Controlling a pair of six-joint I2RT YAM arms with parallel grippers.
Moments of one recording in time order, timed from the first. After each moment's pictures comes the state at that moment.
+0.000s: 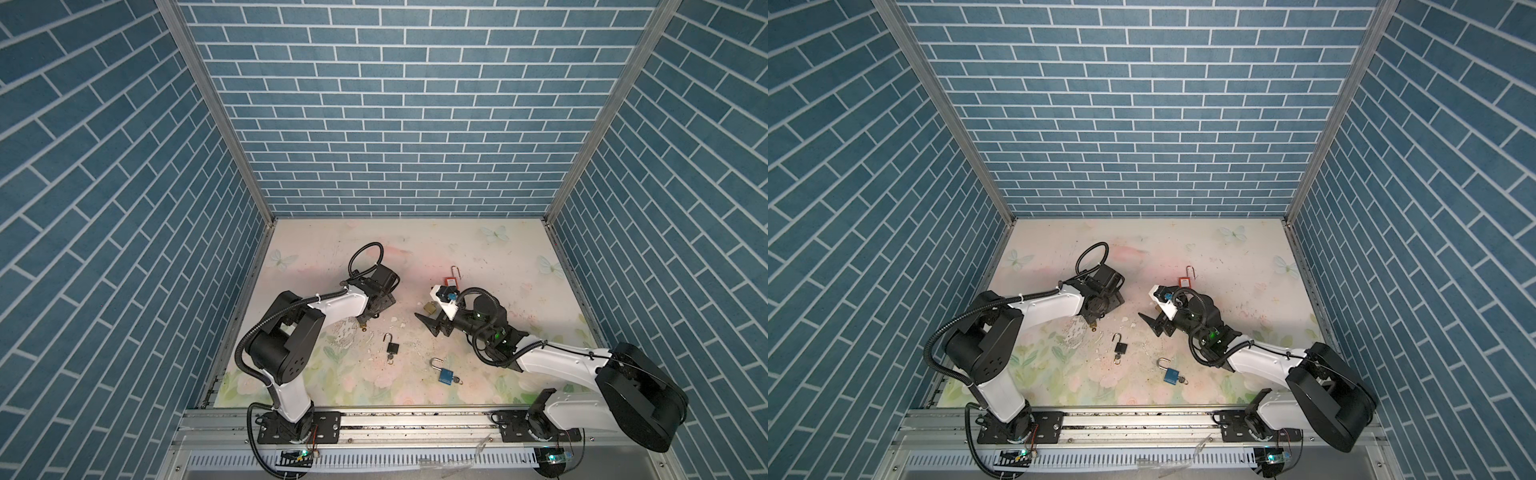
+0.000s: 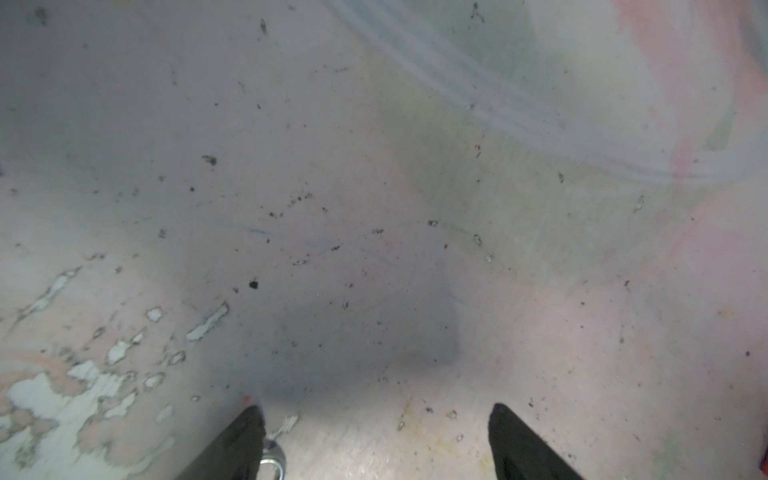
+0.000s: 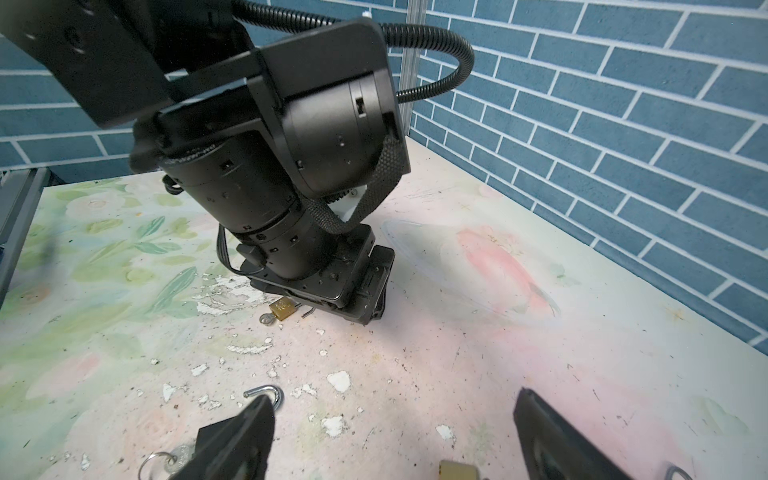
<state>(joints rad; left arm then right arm) -0.60 1.76 1.01 -0.42 -0.22 -1.14 0.79 1.30 0.45 0.63 -0.23 -0.18</state>
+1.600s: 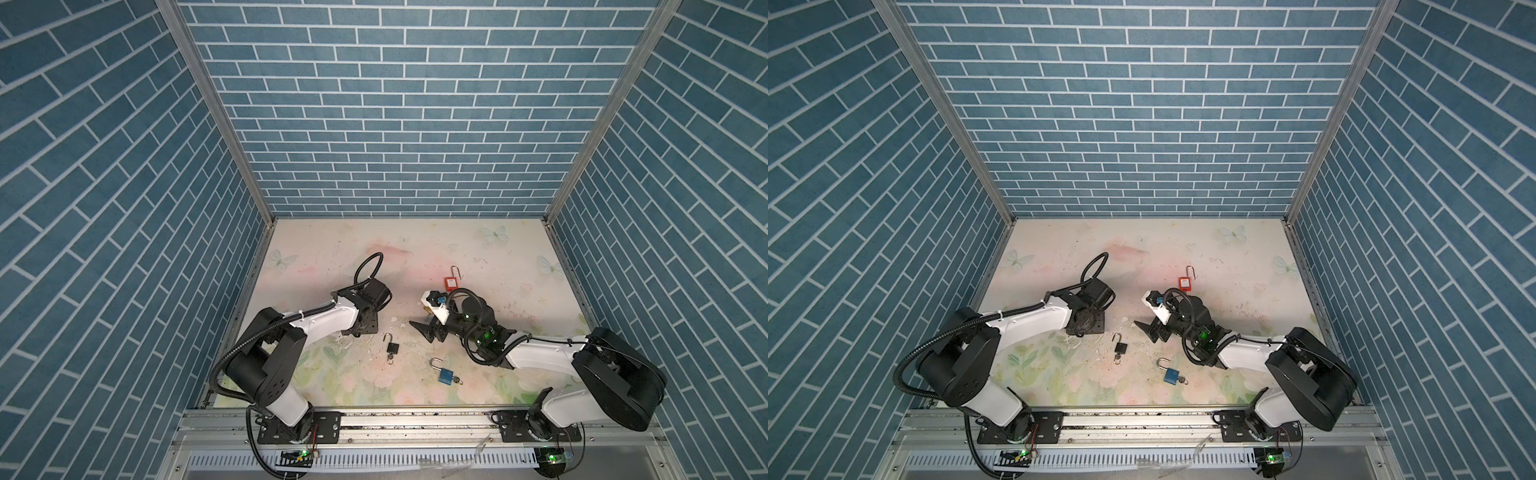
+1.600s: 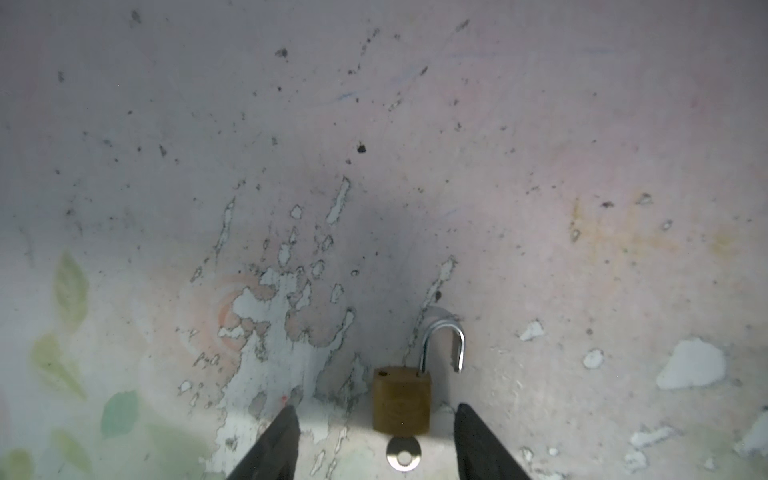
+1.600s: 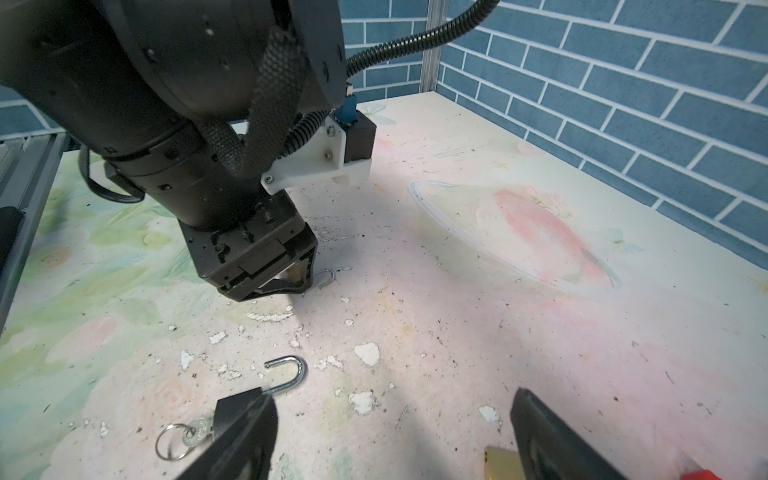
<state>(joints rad) -0.62 1.60 0.87 -0.62 -0.25 -0.67 0.82 1.43 0.47 0.64 -0.25 -0.16</state>
